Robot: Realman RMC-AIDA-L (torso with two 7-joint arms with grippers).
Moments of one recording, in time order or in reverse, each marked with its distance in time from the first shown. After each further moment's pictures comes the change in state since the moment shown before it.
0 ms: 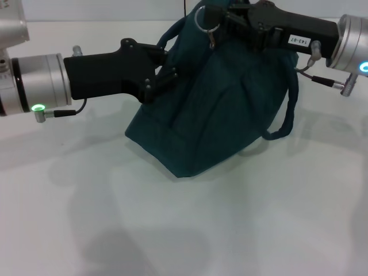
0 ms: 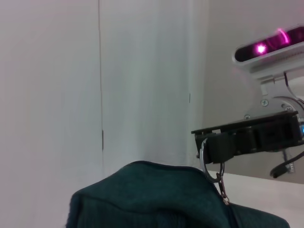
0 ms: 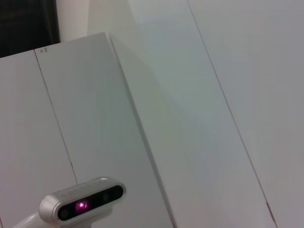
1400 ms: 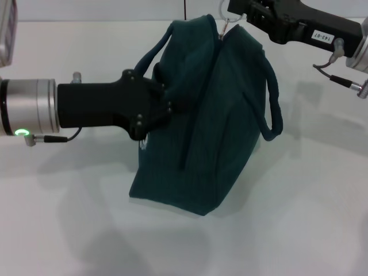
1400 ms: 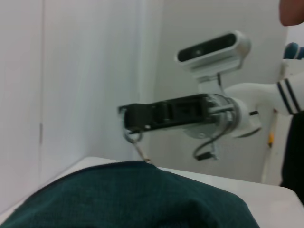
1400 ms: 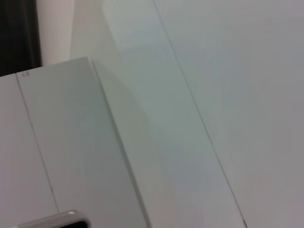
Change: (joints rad) left arm 0.003 0.036 -0.004 -0.056 0.022 0.194 -0.004; right arm -0.066 -0.008 0.011 -0.024 0.062 -0.002 0.000
